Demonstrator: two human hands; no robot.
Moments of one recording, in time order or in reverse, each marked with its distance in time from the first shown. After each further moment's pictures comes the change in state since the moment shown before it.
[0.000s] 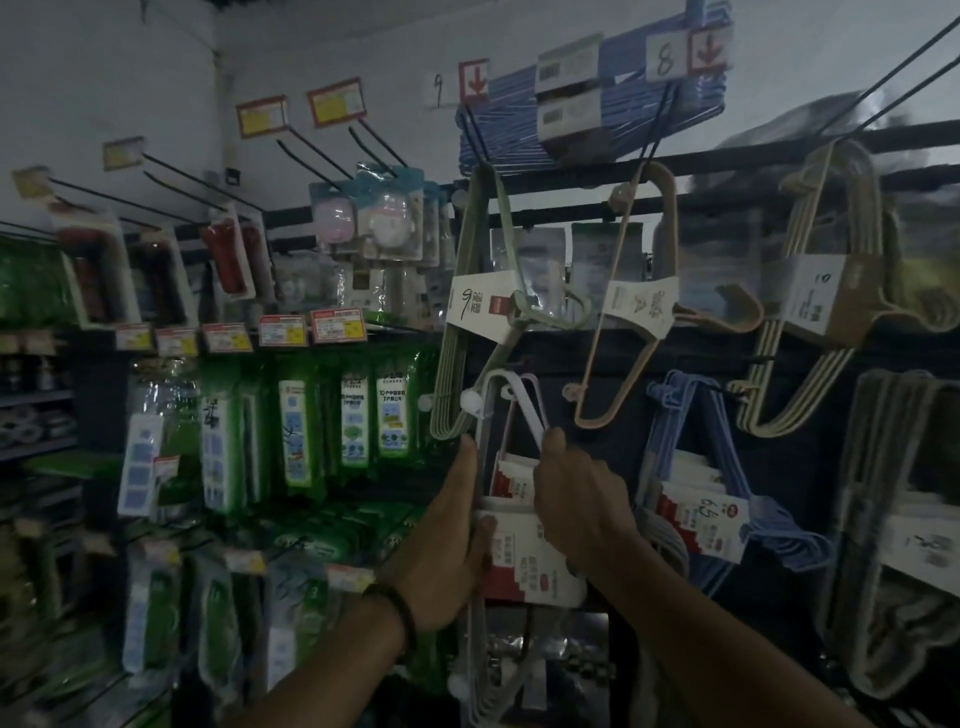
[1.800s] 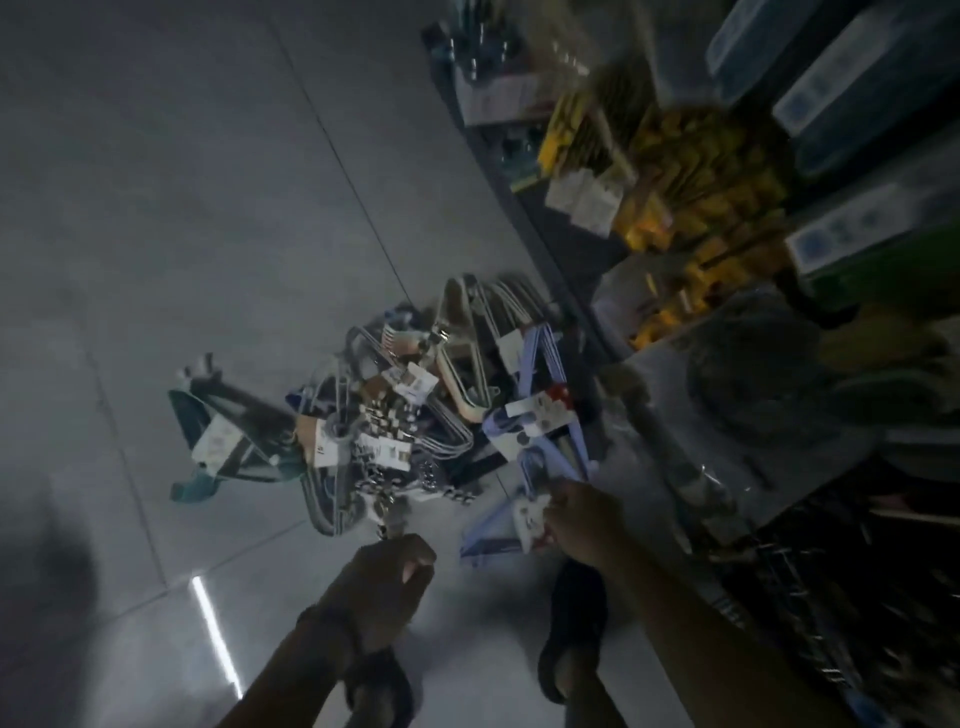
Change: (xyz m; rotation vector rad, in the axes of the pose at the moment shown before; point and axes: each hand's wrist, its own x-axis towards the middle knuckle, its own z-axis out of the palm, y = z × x) left_hand -0.829 -0.261 0.271 -0.254 -0.180 -1.689; right_hand -0.698 -0.118 0.579 0.108 -1.702 -0.174
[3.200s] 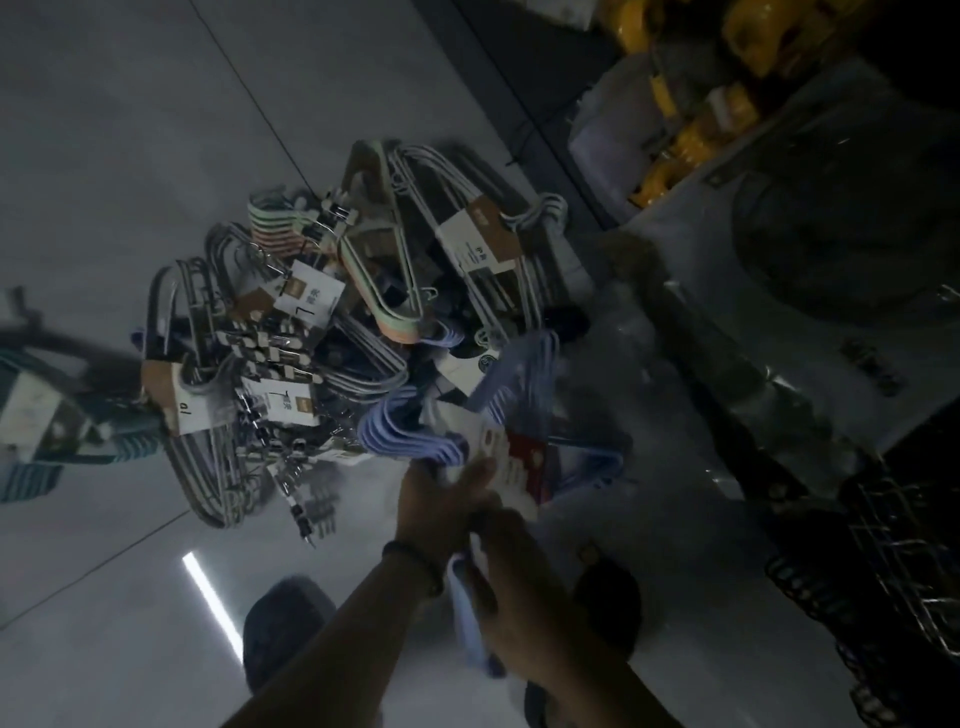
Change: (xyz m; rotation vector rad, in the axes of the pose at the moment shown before) left_hand 0.240 0.005 0.223 -1.042 0.194 -0.080; right_hand 0.084 0.140 0.199 0.107 0.209 -0.321
